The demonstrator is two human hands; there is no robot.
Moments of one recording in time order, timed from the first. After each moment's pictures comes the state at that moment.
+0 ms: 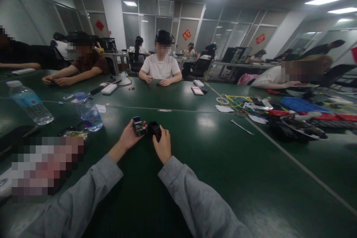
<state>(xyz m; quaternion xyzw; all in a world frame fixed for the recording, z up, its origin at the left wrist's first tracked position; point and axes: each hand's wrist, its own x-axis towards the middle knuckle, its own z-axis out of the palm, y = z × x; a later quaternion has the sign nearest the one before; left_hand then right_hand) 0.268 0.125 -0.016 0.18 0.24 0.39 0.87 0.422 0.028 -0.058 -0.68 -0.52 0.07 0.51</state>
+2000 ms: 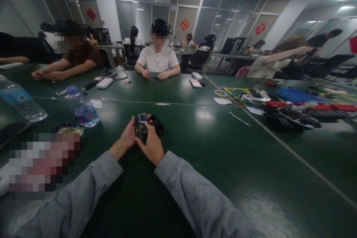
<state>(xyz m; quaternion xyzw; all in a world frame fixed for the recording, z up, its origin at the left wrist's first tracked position) 0.286 0.102 -0.010 0.21 0.17 0.35 0.90 0.384 0.008 -0.038 -0.58 -0.66 0.03 0.49</state>
